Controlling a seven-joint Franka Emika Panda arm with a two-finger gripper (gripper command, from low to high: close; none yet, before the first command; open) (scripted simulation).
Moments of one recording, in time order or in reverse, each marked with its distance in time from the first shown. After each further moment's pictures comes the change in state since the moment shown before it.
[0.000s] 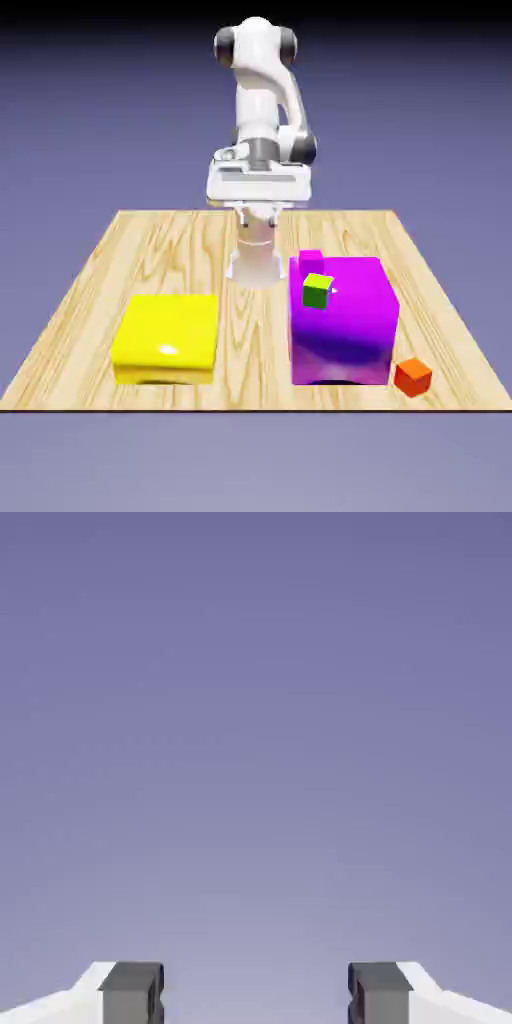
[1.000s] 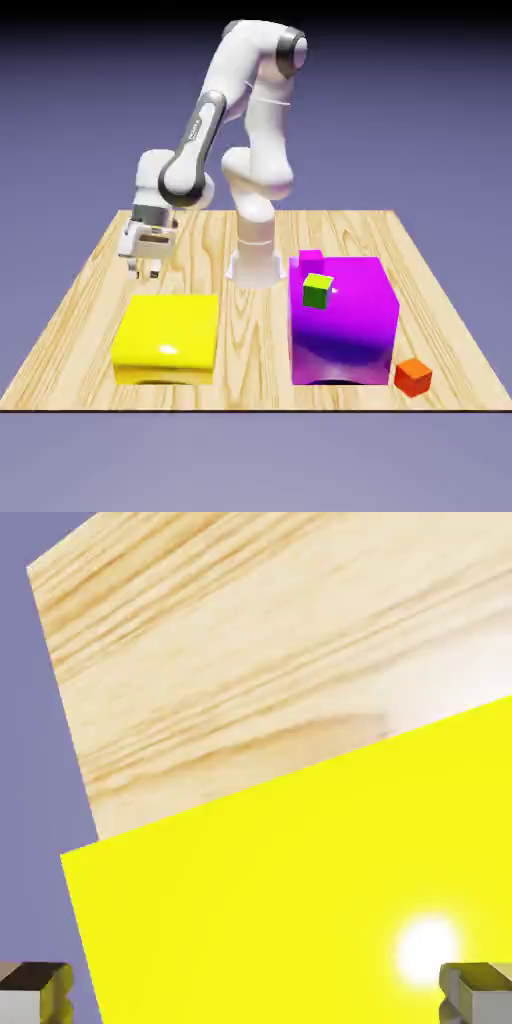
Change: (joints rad) arm -1.029 0.358 0.434 0.000 1.305 -0.137 0.257
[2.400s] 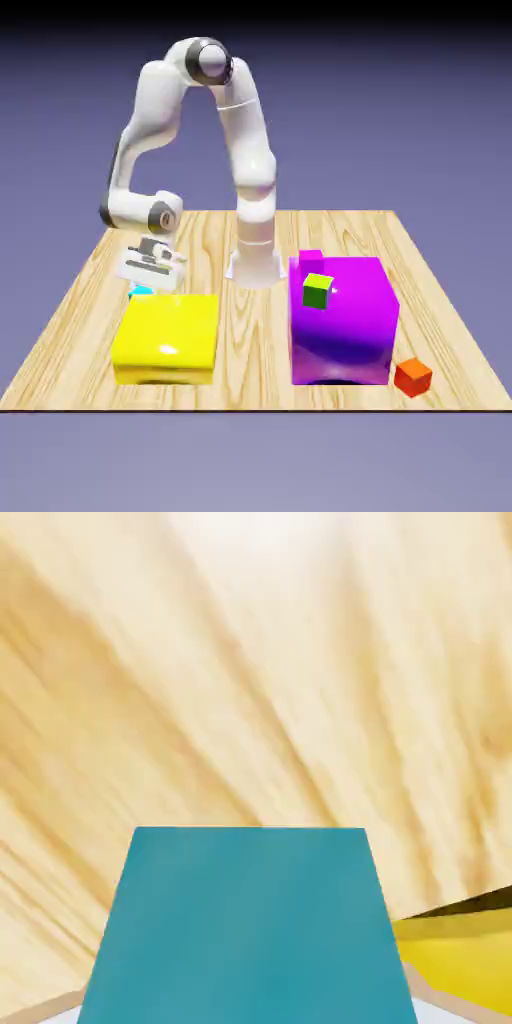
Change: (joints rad) arm -0.631 0.354 0.207 0.065 0.988 -0.089 0.012
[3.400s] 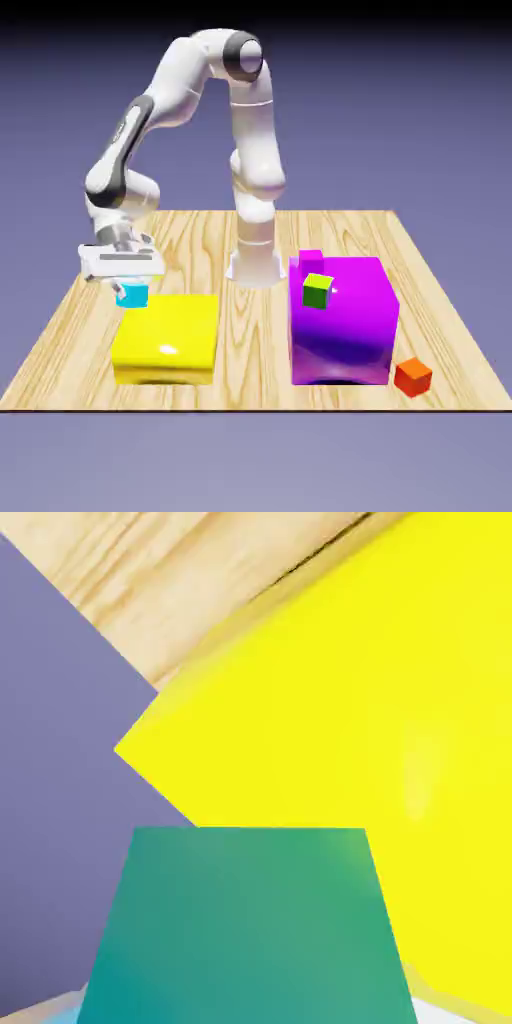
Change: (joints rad) arm 0.535 -0.109 -0.260 0.258 -1.140 -0.606 -0.017
